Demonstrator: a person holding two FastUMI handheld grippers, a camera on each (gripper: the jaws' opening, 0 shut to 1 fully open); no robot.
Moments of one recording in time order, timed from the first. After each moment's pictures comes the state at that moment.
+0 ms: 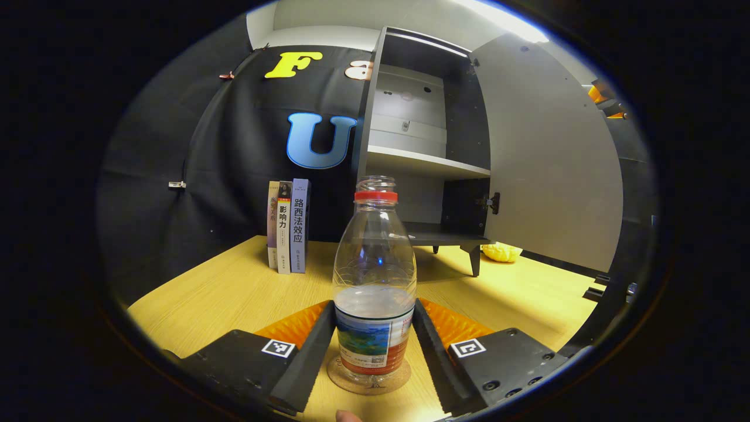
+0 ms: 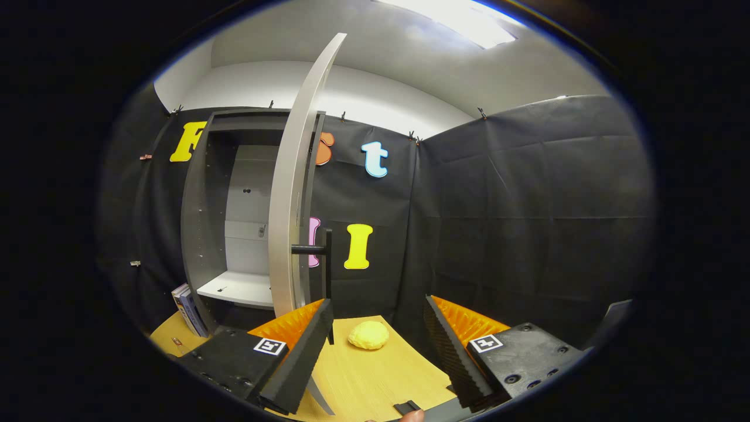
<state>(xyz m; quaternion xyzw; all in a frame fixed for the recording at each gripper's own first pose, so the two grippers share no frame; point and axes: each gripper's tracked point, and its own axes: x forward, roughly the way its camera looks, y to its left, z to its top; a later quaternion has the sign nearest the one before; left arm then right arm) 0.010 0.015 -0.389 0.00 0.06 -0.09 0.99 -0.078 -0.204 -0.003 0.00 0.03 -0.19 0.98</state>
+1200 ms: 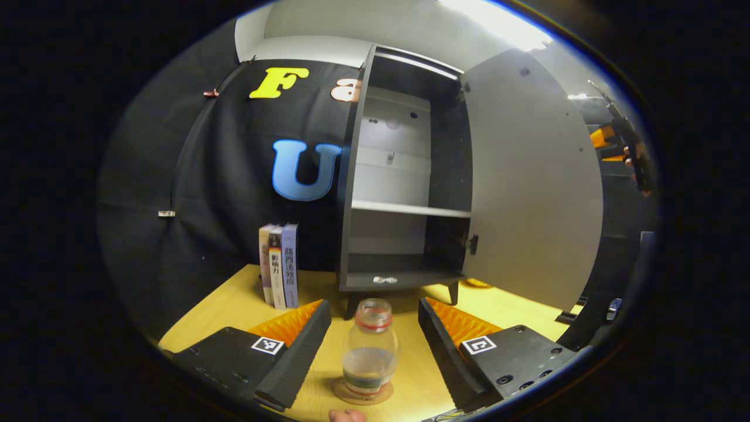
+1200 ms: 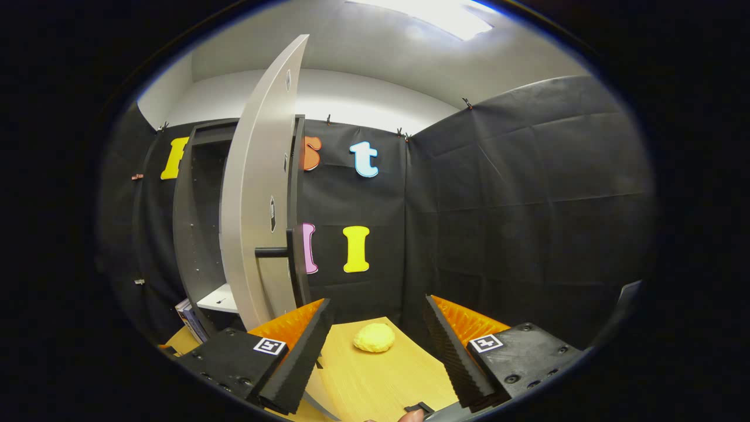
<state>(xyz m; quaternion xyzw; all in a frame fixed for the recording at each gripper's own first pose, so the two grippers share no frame) -0.012 0.006 -0.245 0.00 0.01 -0.13 0.99 -0.066 -0.233 -0.011 0.06 0.01 -0.19 0.98</state>
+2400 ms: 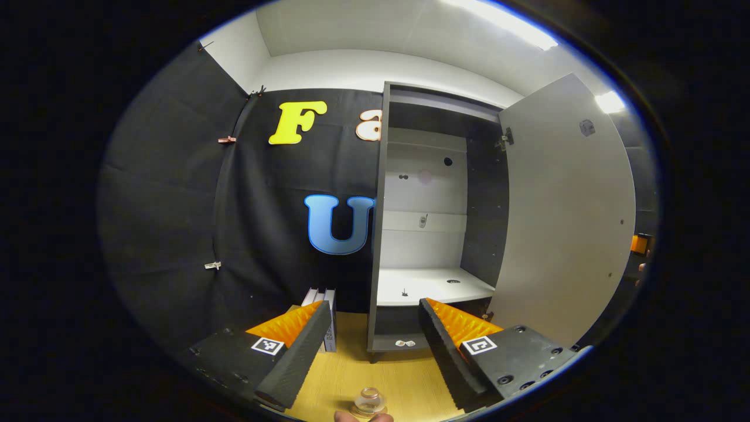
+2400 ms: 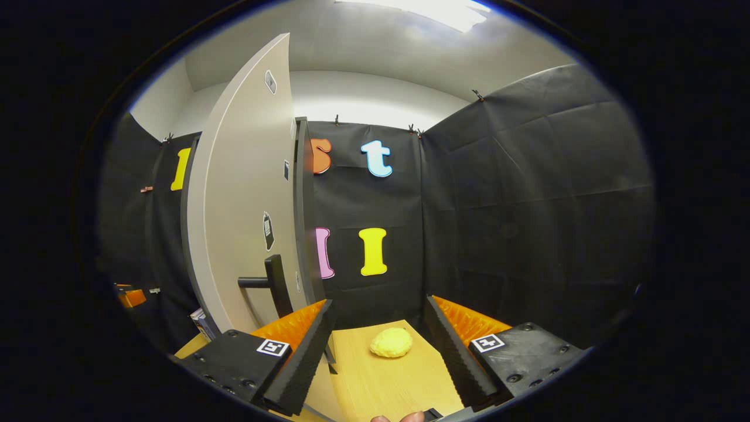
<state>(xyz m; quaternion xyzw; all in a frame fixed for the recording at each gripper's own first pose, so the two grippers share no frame) -0.006 -0.004 -0.029 0.02 0.02 -0.01 1.00 -0.035 -0.241 0.000 0.08 0.02 -0.15 0.99</state>
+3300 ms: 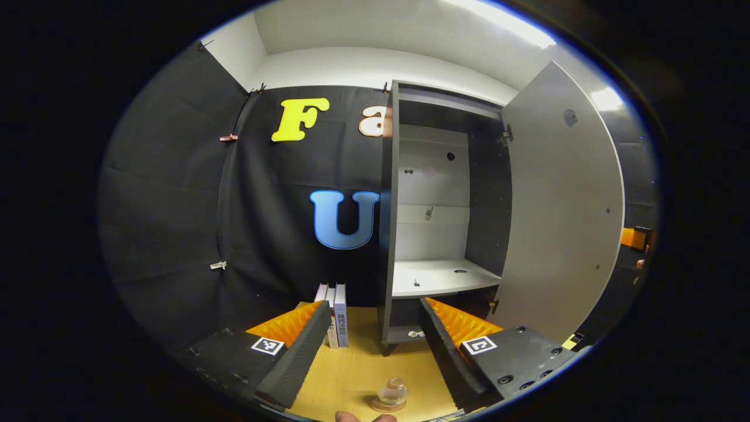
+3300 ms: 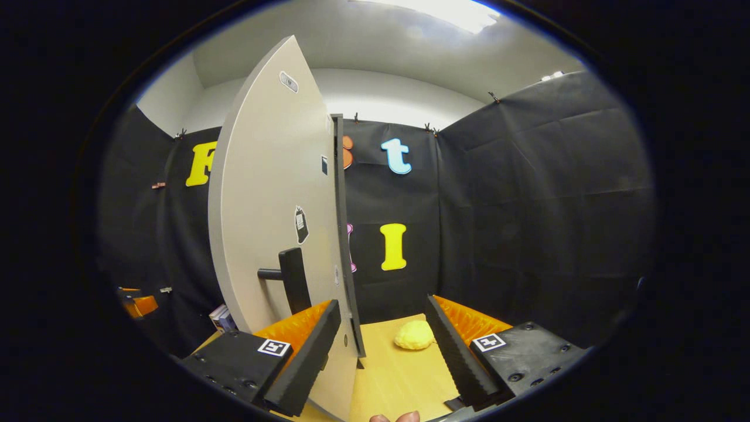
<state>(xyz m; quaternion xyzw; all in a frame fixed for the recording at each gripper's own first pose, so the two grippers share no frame) -0.025 0.038 -0.028 0.03 0.03 -0.01 1.00 -0.039 -0.137 0.002 0.08 0.03 -0.12 0.99</state>
